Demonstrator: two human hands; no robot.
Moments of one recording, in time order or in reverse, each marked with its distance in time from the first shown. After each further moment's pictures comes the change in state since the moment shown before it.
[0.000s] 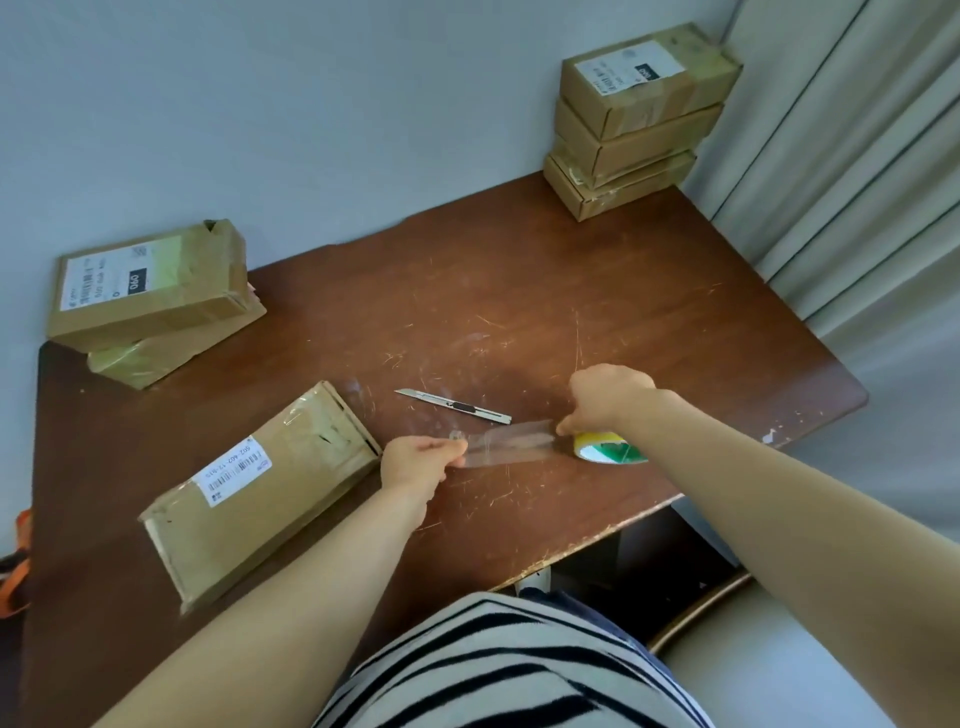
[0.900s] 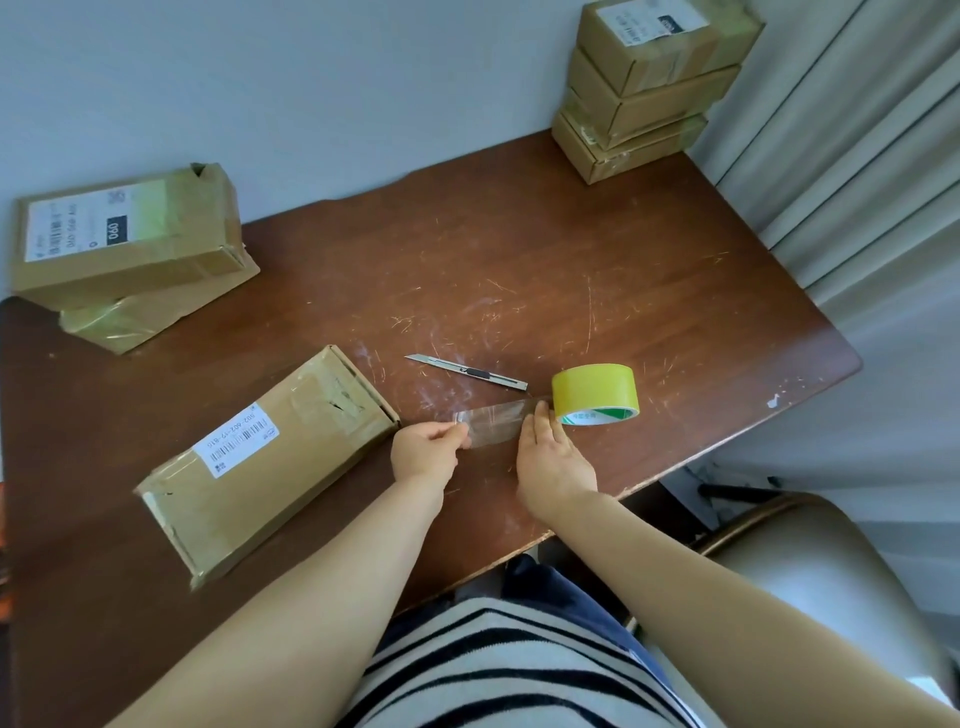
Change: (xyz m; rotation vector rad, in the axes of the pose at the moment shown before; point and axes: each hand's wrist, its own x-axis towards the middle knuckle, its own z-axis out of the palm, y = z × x) left_hand 0.000 -0.031 -0.007 -0.041 0.035 0.013; right_hand -0.037 -0.103 0.106 0.162 0.052 0.056
